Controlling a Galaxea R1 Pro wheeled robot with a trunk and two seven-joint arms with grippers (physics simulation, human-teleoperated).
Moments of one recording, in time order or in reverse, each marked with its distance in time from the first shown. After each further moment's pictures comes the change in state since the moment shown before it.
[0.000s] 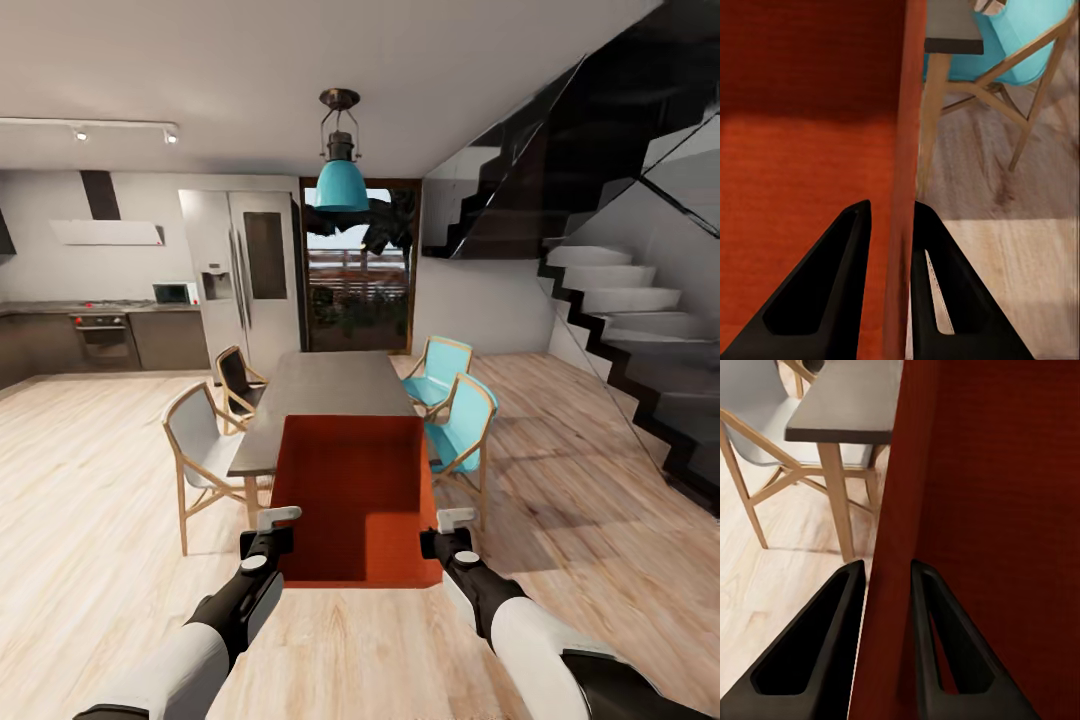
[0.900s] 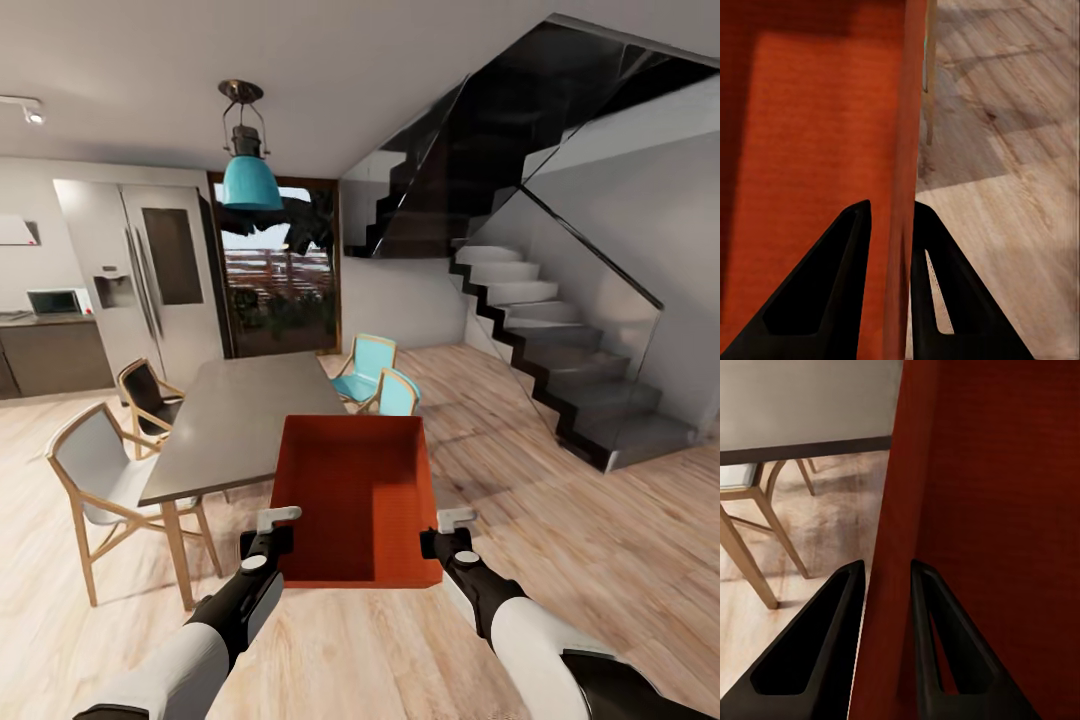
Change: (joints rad) left arm 0.000 0.000 -0.001 0.000 0.000 0.000 0.000; right arm 0.000 0.000 0.000 0.000 0.000 0.000 0.000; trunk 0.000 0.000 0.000
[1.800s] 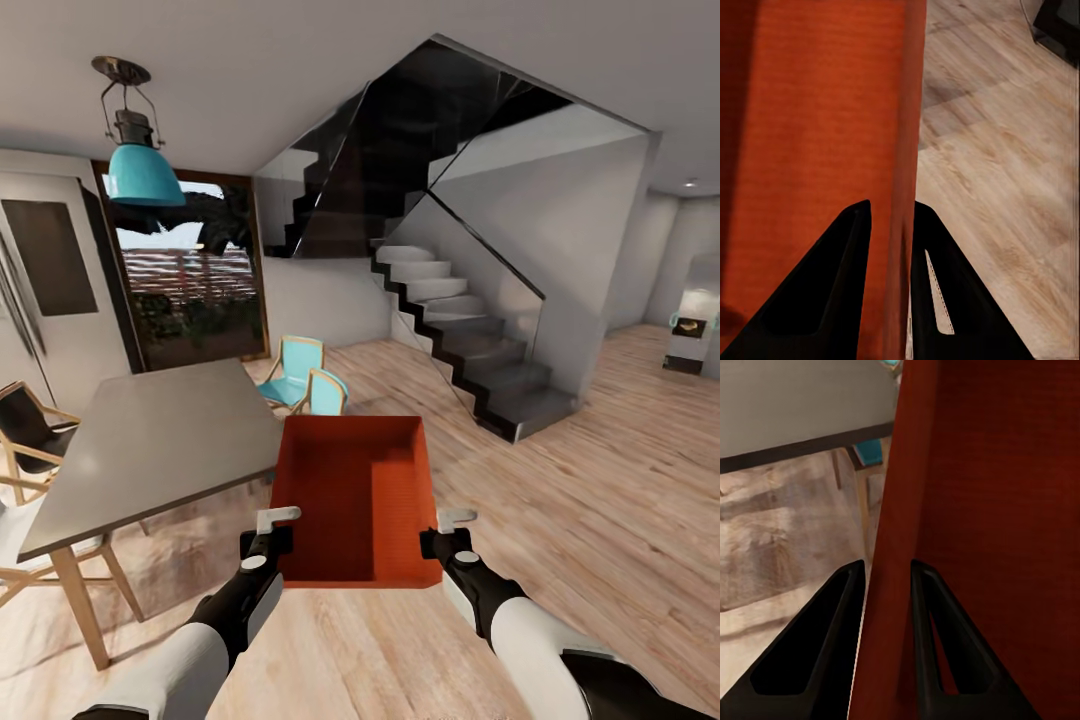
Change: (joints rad) left arm 0.000 0.001 0.001 0.000 0.000 0.000 -0.002; right arm 0.000 0.001 -0.001 0.000 0.001 0.001 -0.001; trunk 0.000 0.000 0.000
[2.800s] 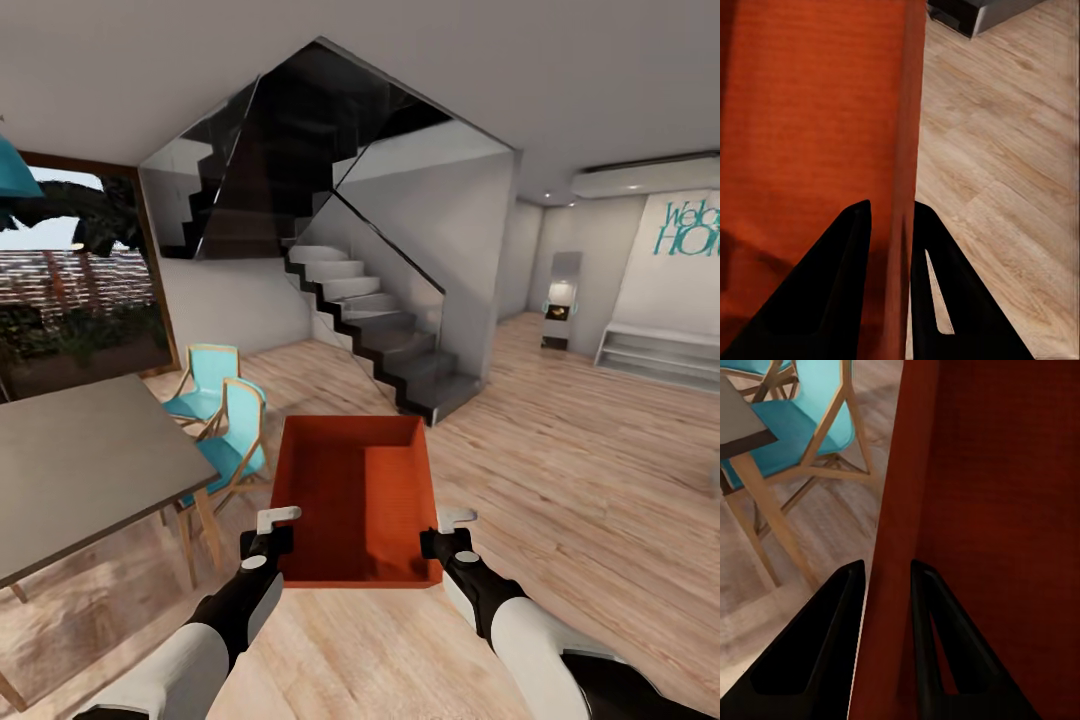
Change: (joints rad) left arm 0.000 -0.001 0.000 0.000 -0.001 0.000 0.001; right arm 0.000 -0.001 0.001 0.000 -0.001 0.000 0.001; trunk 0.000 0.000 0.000
